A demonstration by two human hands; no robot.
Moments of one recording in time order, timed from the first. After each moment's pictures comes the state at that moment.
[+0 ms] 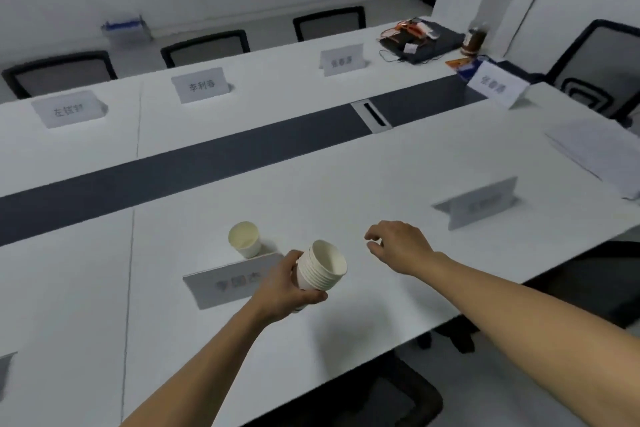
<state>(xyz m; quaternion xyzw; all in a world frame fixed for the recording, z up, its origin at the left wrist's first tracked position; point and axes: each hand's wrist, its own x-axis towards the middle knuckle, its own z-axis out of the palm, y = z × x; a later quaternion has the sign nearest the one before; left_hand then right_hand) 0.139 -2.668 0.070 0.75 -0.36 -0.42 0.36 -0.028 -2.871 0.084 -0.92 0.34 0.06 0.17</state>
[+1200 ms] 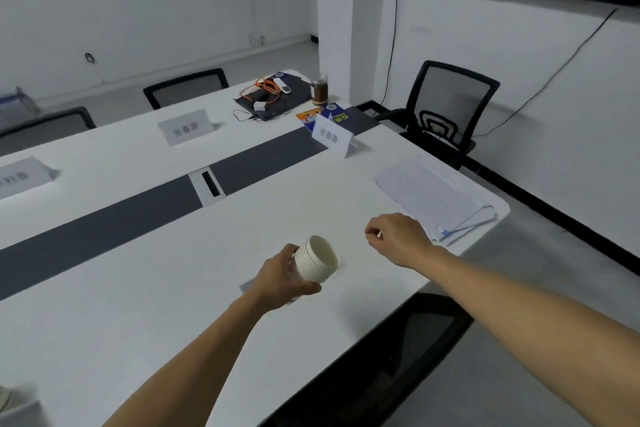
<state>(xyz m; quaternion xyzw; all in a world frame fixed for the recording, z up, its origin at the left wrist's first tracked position) -0.169 -3.088 0.110 0.75 -0.49 -0.36 0.27 -0.385 -3.233 0.144 -0.89 0.44 -0.05 0.14</state>
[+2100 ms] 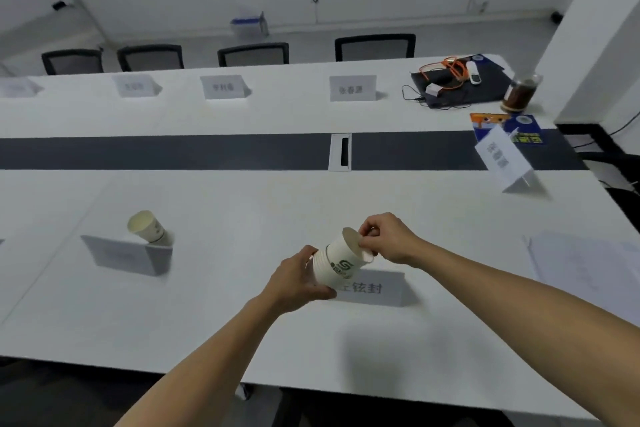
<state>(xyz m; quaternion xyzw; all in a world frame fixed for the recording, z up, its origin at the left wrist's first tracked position) -0.136 -3.044 0.102 0.86 -0.23 -0.30 0.34 -0.193 -3.270 0.126 -0.85 0.19 0.08 0.49</state>
